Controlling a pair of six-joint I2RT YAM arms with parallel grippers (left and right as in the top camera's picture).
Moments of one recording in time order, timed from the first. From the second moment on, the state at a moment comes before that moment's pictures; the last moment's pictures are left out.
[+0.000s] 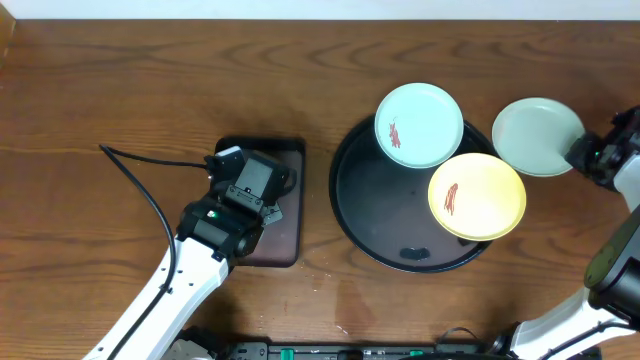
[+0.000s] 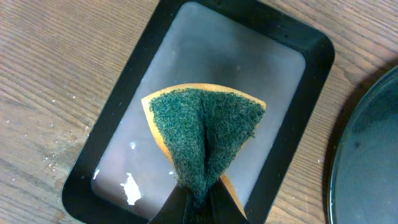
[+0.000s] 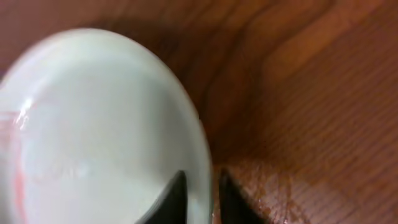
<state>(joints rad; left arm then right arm) -0.49 1.20 0.92 -0.89 -0.34 -0.83 -0.54 1.91 1.18 -0.29 -0.15 0.20</state>
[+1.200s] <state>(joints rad) -0.49 1.20 0.92 -0.86 -0.30 -0.83 0.07 1.98 1.19 -0.19 0.08 0.09</state>
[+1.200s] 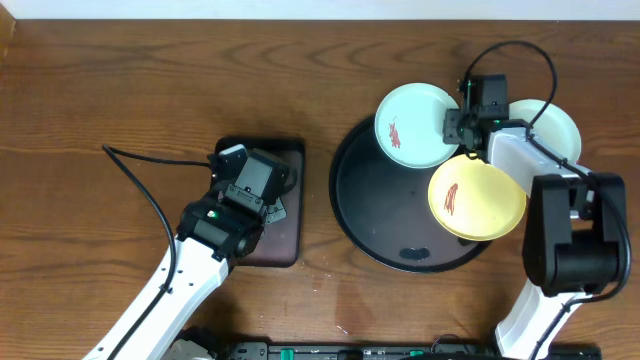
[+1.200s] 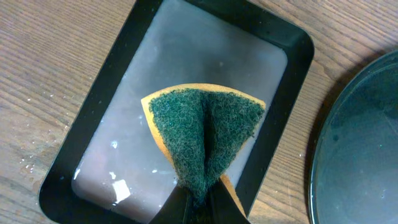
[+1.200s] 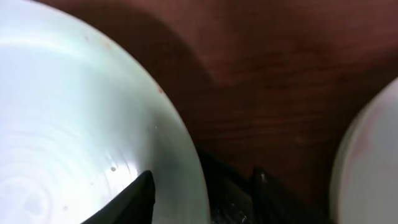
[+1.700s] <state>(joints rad) -0.49 1.20 0.92 -0.85 -0.30 -0.83 0.08 1.98 1.20 -0.18 -0.04 0.09</state>
